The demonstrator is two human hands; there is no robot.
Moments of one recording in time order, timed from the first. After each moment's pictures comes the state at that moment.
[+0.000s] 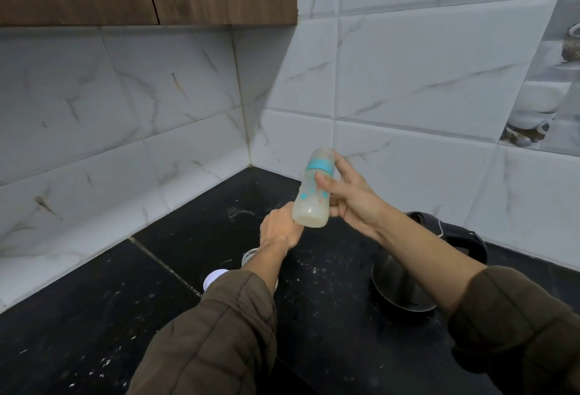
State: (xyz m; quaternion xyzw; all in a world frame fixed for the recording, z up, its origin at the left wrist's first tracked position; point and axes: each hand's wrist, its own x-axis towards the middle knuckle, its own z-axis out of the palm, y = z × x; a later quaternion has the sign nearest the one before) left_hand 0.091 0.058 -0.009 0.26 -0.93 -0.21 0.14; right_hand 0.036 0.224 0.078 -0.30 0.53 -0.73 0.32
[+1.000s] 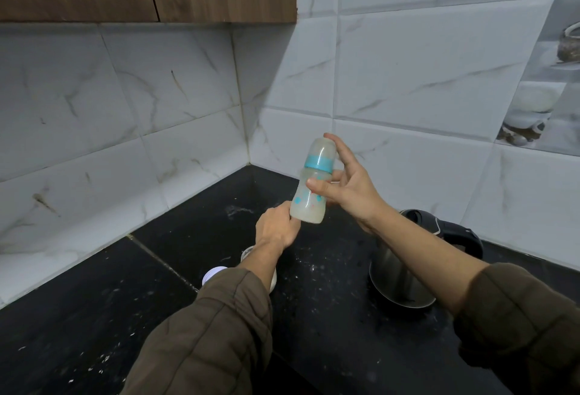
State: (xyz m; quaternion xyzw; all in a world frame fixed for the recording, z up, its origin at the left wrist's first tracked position) left_hand 0.096 0.054 -0.011 0.25 -0.93 -0.21 0.14; right_hand 0.054 0.229 0.091 -0.37 0.61 -0.68 0.16
